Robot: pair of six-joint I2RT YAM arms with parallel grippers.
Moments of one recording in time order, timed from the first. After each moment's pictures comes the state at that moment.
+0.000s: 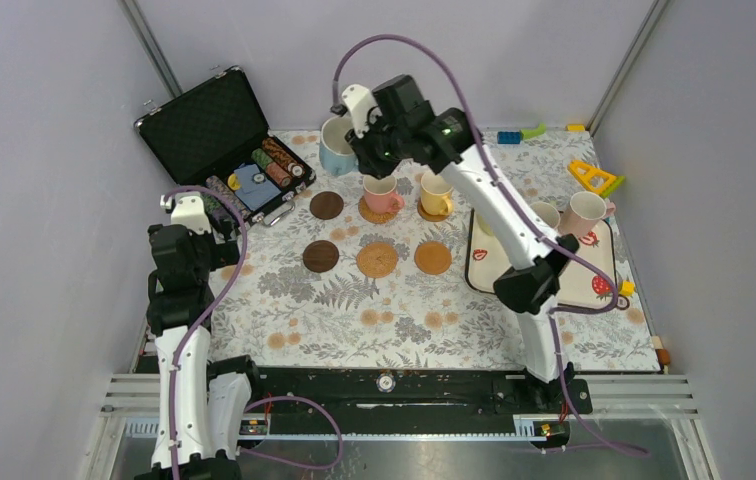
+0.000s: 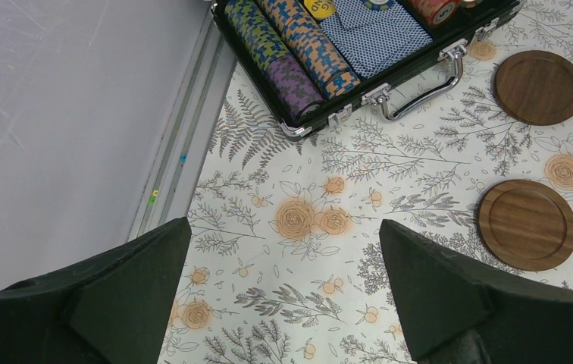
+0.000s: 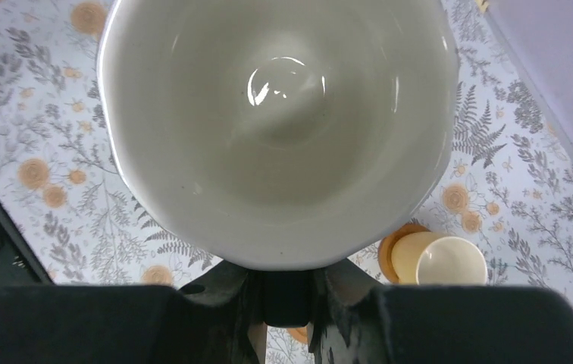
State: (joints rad) left arm 0.23 0.68 0.72 -0.45 -0.04 0.10; right arm 0.73 2.05 2.50 -1.13 -0.16 -0.21
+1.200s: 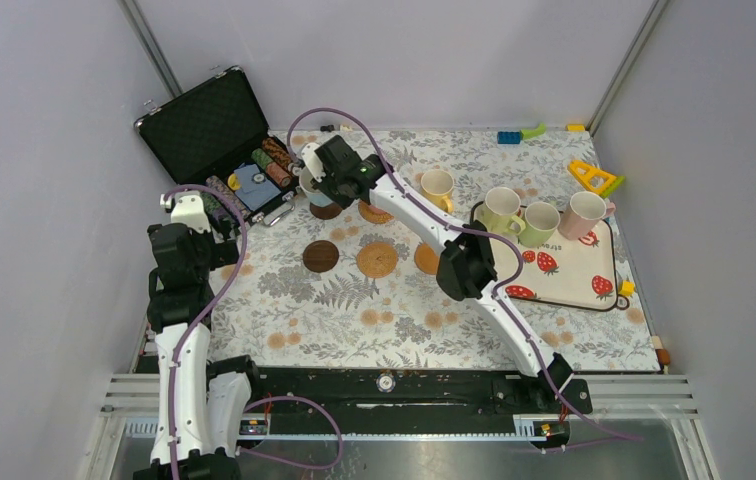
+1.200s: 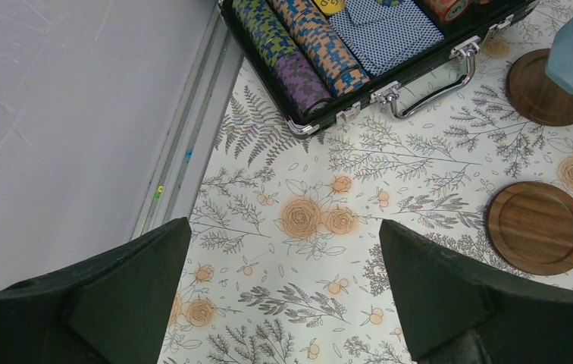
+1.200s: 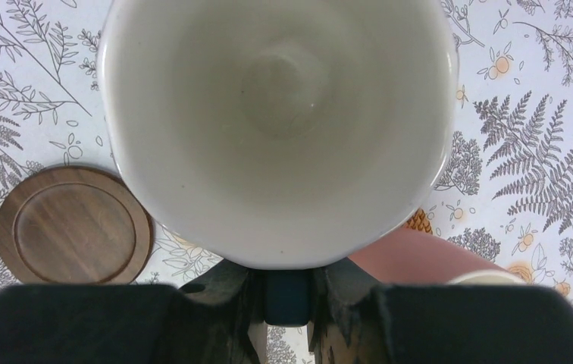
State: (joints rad) left arm 0.23 0.70 0.72 -0.45 -0.06 0.10; right arm 0.81 2.60 2.62 -0.86 0.07 -0.26
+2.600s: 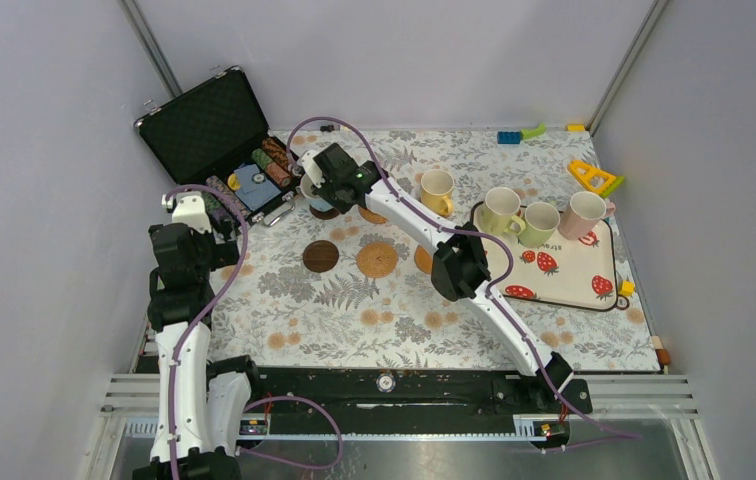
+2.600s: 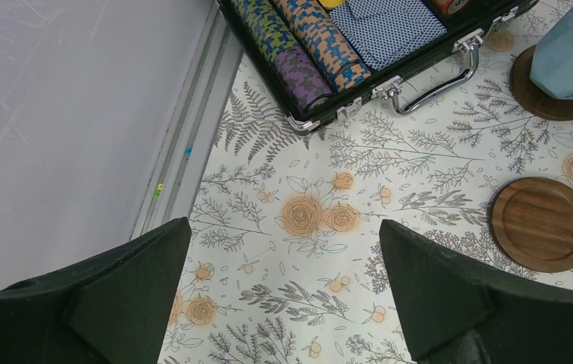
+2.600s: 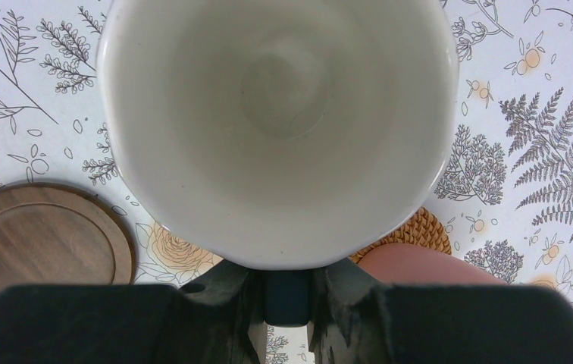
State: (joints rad) left arm 0.23 0.70 0.71 -0.45 -0.06 0.10; right arm 0.81 2.68 2.67 -0.85 0.09 -0.27
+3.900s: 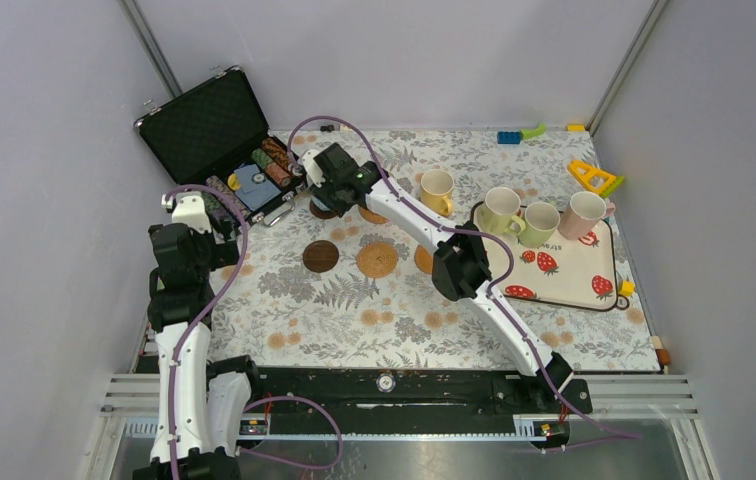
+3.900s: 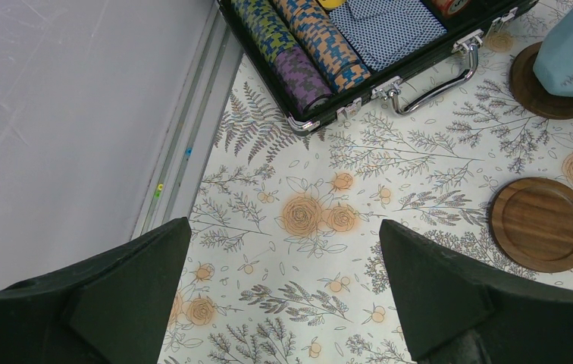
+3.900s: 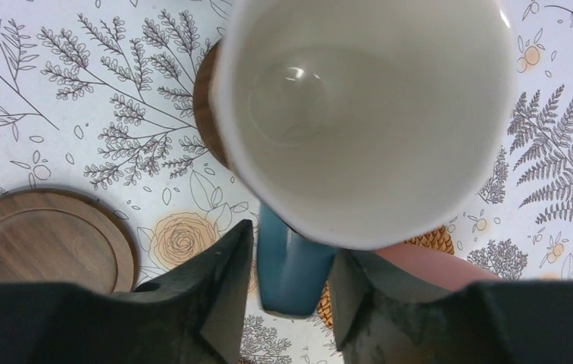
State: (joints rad) left arm 0.23 0.70 0.71 -0.44 -0.06 0.10; right arm 0.81 2.67 2.64 -0.83 0.09 -0.25
